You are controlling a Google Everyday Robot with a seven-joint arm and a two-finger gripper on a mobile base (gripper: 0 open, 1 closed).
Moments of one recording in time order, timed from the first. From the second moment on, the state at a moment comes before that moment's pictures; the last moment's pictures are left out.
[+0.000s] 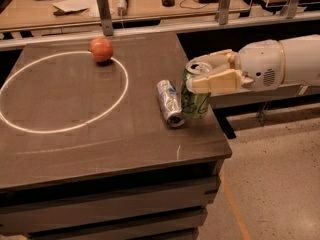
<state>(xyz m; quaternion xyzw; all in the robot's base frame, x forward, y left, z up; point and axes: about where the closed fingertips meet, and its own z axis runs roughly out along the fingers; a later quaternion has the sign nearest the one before) 0.501 -0.087 0.962 -0.62 -0.50 -0.45 0.40</state>
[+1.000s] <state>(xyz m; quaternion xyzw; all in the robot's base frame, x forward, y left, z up) 0.496 -0.089 0.953 -0.61 -0.51 -0.46 0.40</state>
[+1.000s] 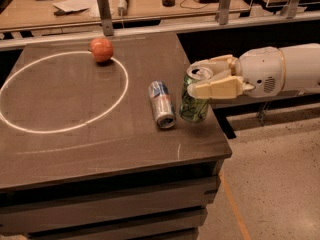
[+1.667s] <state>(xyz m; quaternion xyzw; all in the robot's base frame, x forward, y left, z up) 0.496 -0.098 0.941 -0.58 -0.53 -0.48 0.39</state>
